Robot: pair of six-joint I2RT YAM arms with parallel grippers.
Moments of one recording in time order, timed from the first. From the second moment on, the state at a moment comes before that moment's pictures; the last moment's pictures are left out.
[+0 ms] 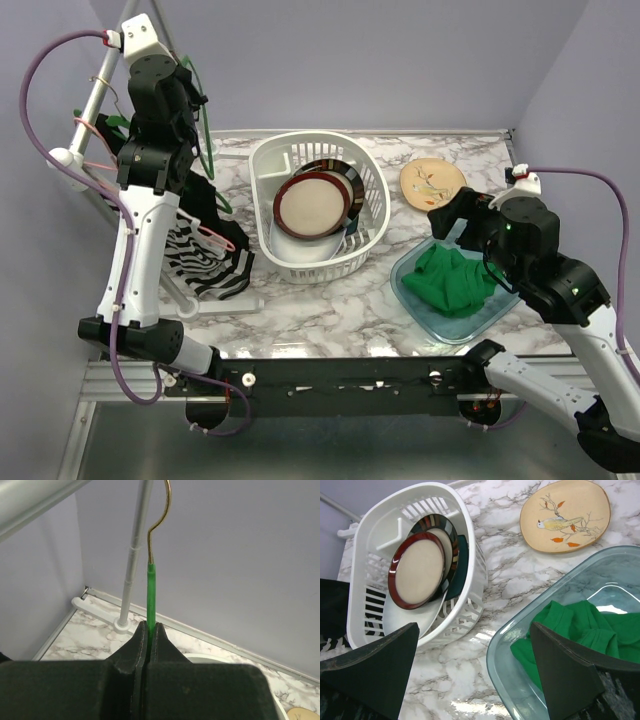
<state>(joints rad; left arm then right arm) -0.17 1.45 1.93 -0.50 -0.46 -0.31 0.58 0.81 1.23 -0.80 0.37 0.54</state>
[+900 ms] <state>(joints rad) -0.08 1.51 2.01 -0.53 -0.50 -0.32 0.58 0.82 1.23 -0.80 0.36 0.53</state>
